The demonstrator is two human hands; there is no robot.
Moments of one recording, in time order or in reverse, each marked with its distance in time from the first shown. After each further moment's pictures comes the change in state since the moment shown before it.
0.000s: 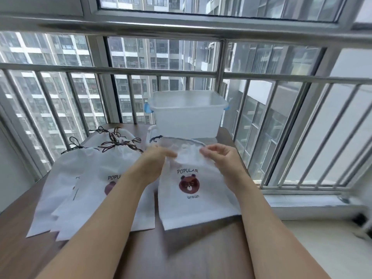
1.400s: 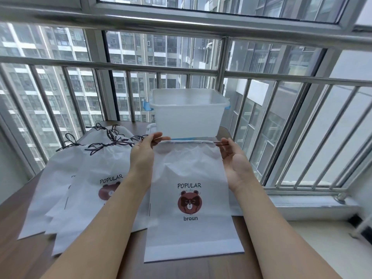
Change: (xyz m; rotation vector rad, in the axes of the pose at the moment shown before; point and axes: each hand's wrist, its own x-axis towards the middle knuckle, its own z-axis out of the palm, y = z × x) left_hand -0.011 -0.004 0.001 -0.222 0.400 0.259; right_hand 0.013 0.005 -0.001 0.876 0.117 0.274
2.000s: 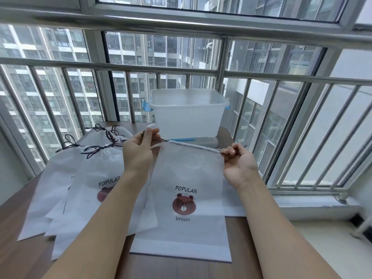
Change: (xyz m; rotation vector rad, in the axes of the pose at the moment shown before) left_hand 0.009 0.003 -0.005 -0.022 -0.019 0.190; right_hand 0.011 -0.008 -0.009 0.236 0.093 -0.020
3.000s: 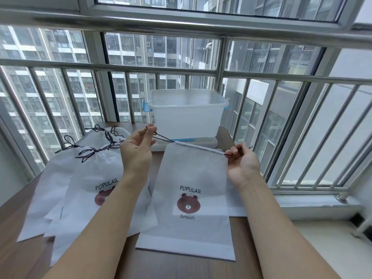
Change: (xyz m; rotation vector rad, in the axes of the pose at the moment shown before) left_hand 0.007 -0.010 -0.003 0.003 0.026 0.146; right_hand -0.003 -0.005 0.000 -0.086 0.085 -0.109
